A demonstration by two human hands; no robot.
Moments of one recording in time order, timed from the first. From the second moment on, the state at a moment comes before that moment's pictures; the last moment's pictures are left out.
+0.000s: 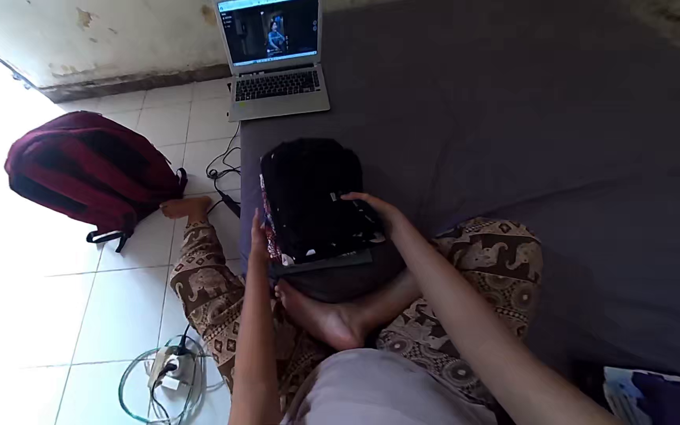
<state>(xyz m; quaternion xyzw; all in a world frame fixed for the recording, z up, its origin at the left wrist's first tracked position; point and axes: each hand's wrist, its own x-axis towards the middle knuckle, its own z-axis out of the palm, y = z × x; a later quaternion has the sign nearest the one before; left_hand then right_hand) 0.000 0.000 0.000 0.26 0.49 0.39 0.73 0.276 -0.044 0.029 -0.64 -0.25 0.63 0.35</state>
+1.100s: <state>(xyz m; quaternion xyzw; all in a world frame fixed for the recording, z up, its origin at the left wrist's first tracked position) -0.036 -0.061 0.032 0.59 0.63 0.28 0.42 0.256 -0.085 0.040 -0.73 -0.20 0.51 0.42</state>
